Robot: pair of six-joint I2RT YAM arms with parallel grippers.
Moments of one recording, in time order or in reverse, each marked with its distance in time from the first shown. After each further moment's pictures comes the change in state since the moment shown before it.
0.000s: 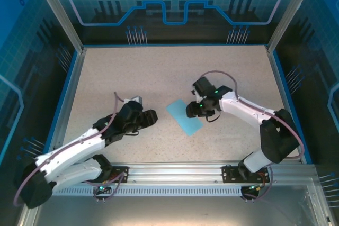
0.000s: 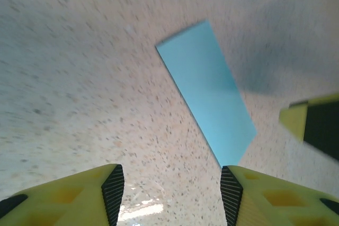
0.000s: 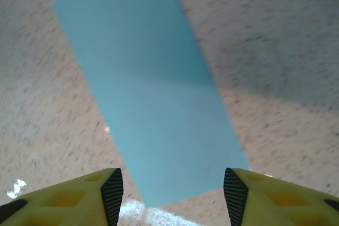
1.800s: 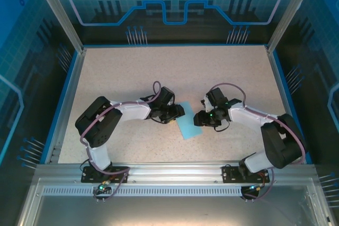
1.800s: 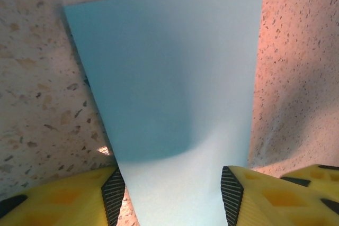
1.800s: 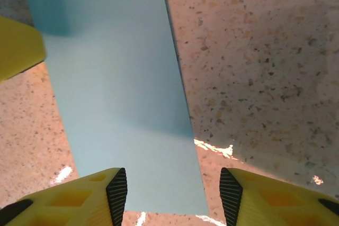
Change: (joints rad) left arm 0.040 0.808 0.339 0.279 0.337 -0.085; right arm -0.092 -0.080 -0.294 0.213 -0.151 0.001
